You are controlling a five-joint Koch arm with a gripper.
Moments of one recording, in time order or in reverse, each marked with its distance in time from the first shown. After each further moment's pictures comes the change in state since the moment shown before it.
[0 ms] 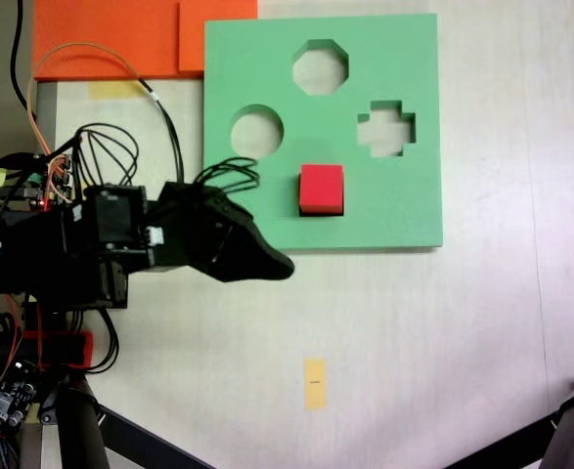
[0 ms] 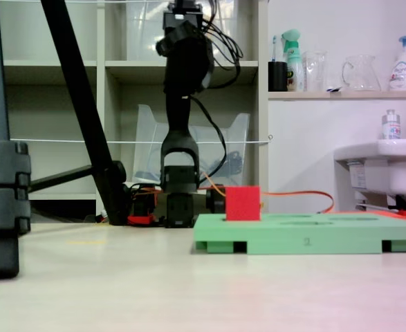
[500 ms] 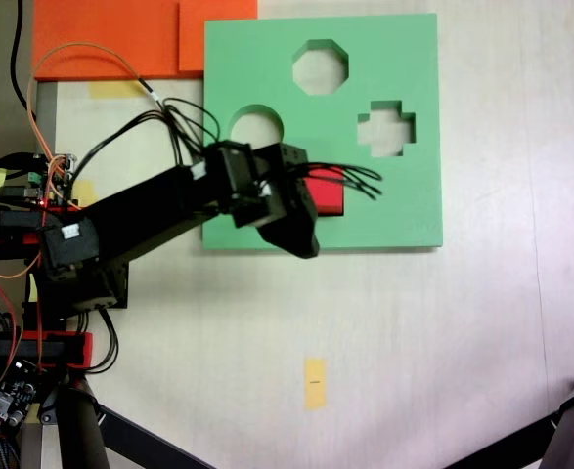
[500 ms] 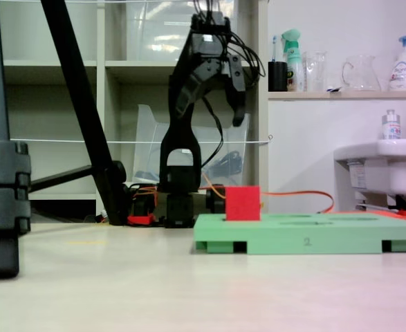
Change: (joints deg) arm -10.6 -19.6 -6.4 -0.3 47.5
